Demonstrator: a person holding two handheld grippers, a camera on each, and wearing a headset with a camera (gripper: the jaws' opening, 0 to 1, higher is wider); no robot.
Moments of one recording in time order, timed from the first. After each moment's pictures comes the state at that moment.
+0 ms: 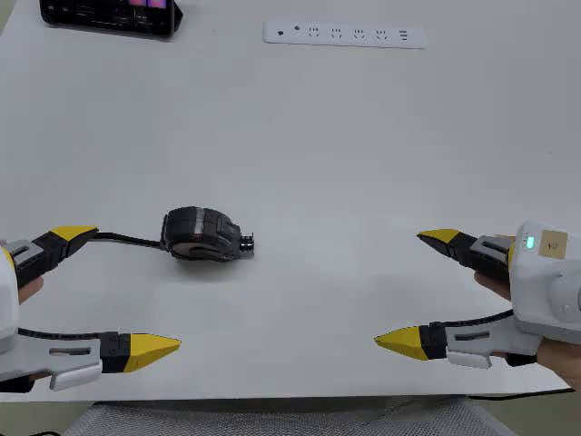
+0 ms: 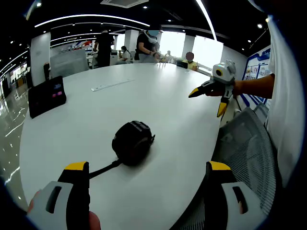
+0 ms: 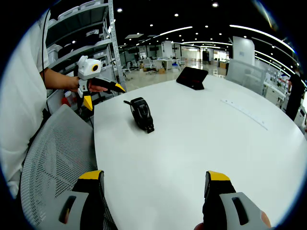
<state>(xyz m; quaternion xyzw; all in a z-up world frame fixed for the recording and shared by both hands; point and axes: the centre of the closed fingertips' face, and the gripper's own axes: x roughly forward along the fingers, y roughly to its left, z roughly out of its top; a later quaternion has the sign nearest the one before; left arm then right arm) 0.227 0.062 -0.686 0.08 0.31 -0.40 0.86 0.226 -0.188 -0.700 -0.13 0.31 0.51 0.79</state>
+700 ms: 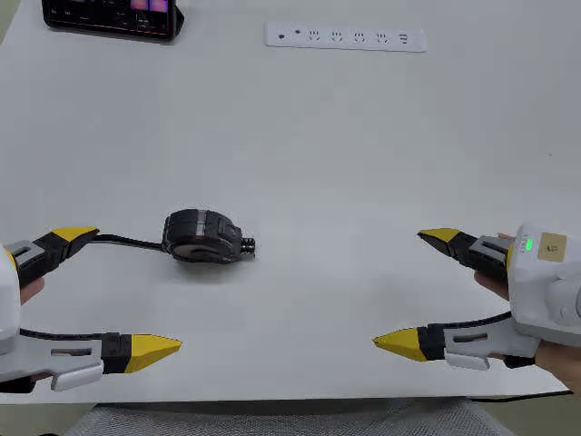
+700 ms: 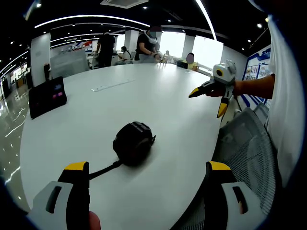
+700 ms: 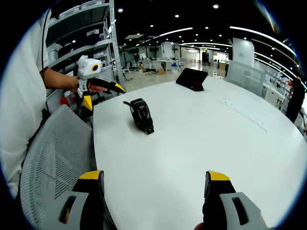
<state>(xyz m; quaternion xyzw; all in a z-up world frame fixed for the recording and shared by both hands) 0.229 0.063 -0.684 0.07 0.31 -0.39 0.86 0.227 -0.185 -0.700 -0.13 0.31 0.51 0.79</state>
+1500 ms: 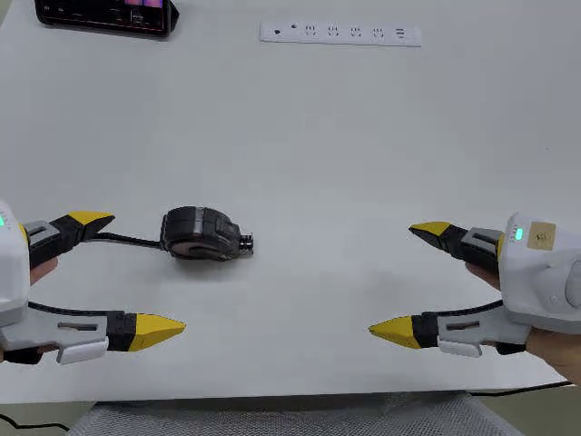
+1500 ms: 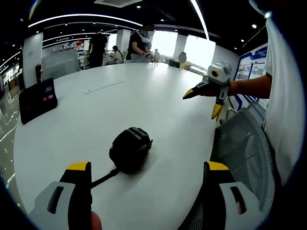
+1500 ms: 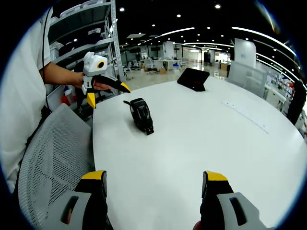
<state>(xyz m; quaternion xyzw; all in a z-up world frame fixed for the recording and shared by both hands) 0.243 0.049 -0.686 0.08 0.32 -0.44 0.84 0.233 -0.181 -0.703 -0.14 0.31 0.51 0.79</state>
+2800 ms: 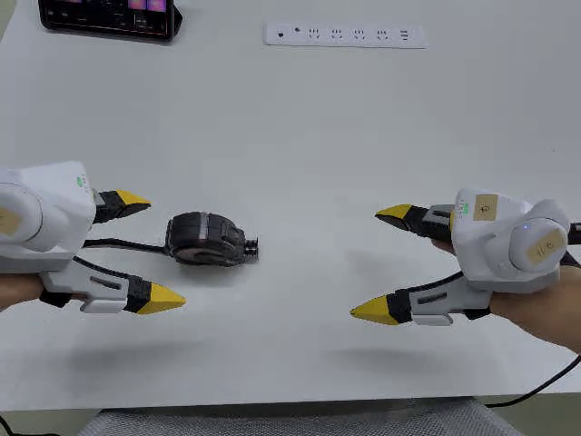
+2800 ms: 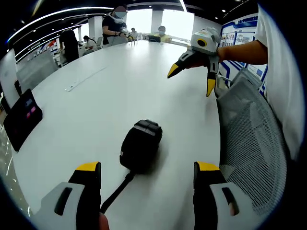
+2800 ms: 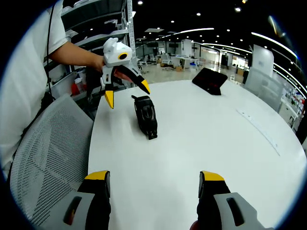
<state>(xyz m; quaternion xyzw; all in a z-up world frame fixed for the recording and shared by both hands) 0.275 0.048 -0.714 0.20 0.36 -0.50 0.76 0.258 -0.148 -0.714 -0.19 0.30 0.57 0.74</state>
